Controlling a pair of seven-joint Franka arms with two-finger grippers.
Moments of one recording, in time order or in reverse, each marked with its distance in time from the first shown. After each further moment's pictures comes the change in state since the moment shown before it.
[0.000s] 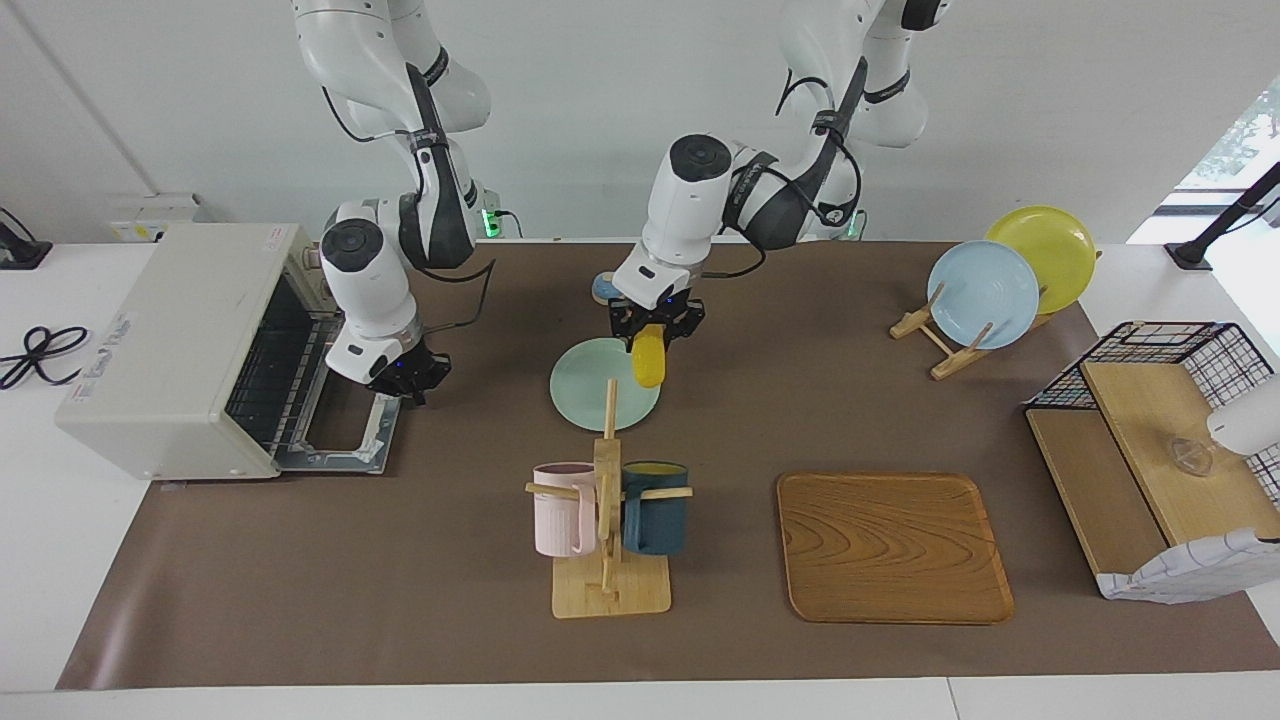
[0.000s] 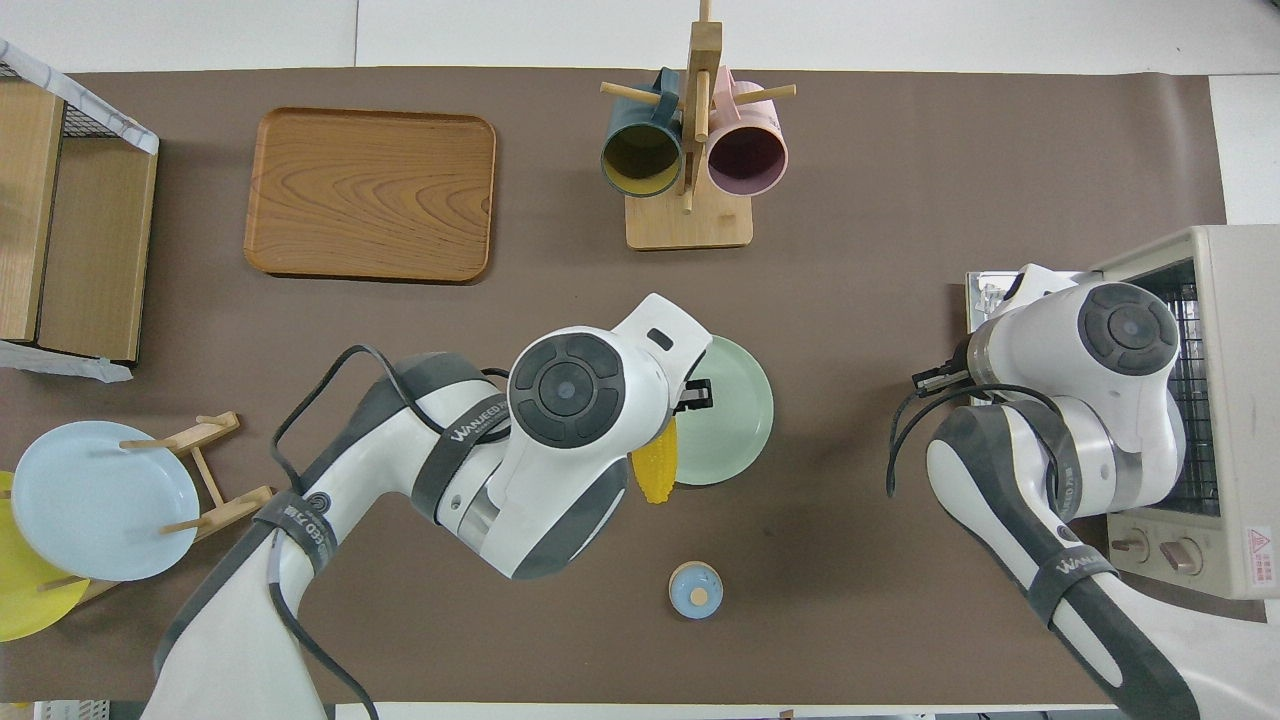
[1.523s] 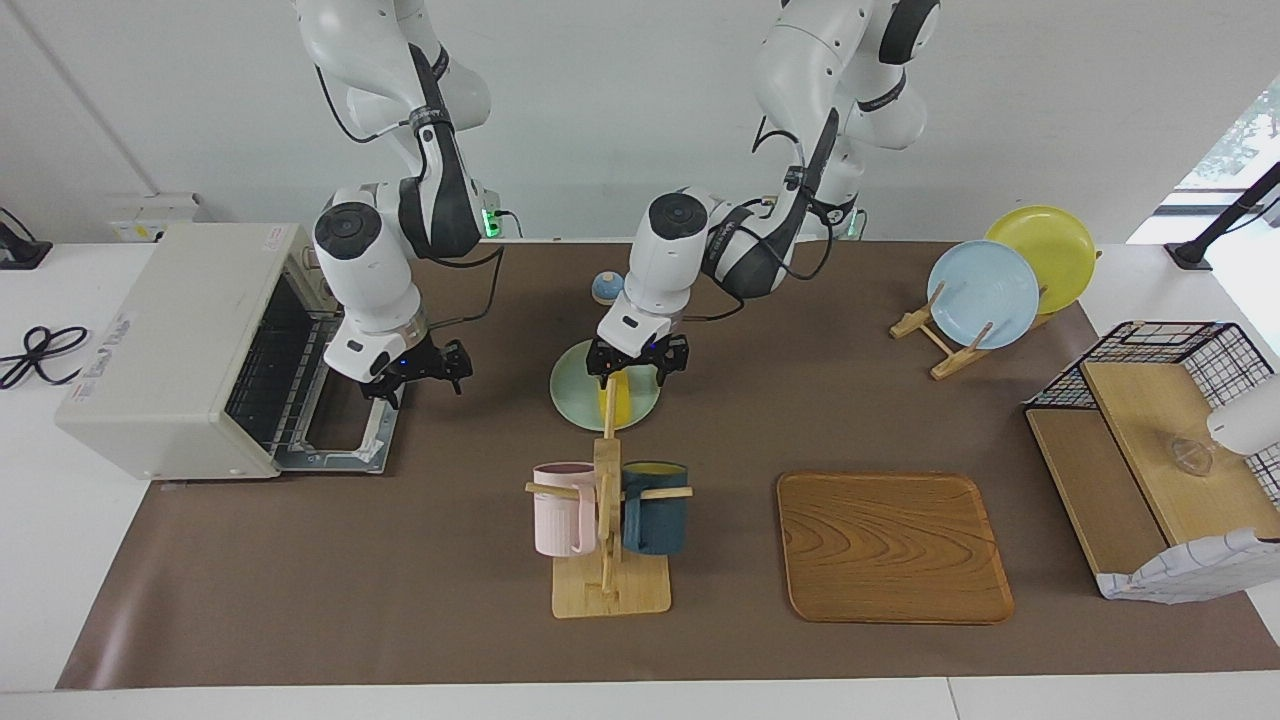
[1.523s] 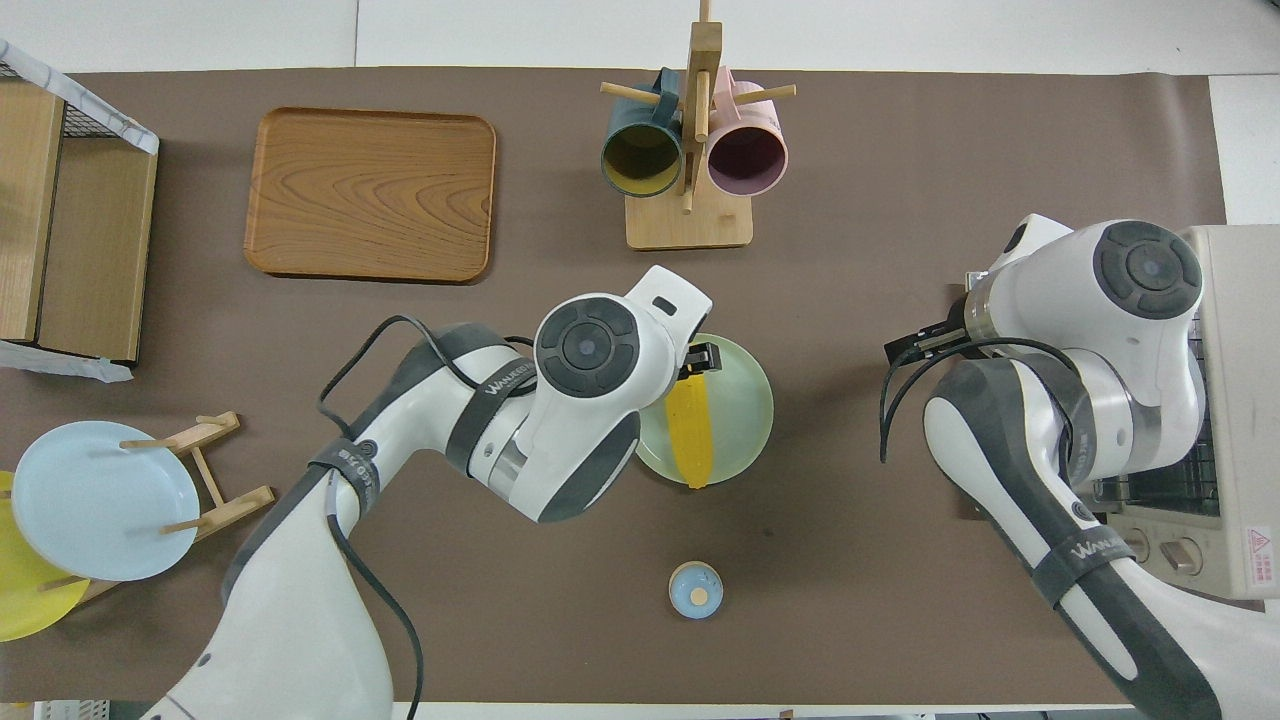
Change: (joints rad) left arm -0.034 0.104 0.094 0.090 0.000 0.013 -0.014; right arm 0.033 0.014 -0.003 0.168 0.034 -0.154 0.012
